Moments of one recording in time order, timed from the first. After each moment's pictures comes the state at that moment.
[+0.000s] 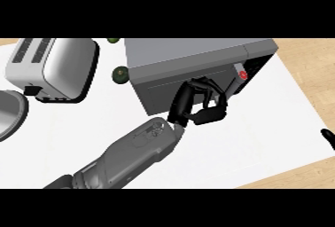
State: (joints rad) left arm -0.90 0.00 -0.84 -0.87 0.79 0.61 -0.38; right arm 0.30 -0.52 -0.12 -2.09 -0.78 0.48 -0.14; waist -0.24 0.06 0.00
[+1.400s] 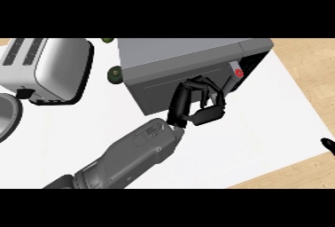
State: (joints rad) left arm -0.90 0.00 -0.88 -0.85 0.91 0.67 -0.59; right arm 0.28 -0.59 -0.11 -2.16 -0.88 0.54 -0.09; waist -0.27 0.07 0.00
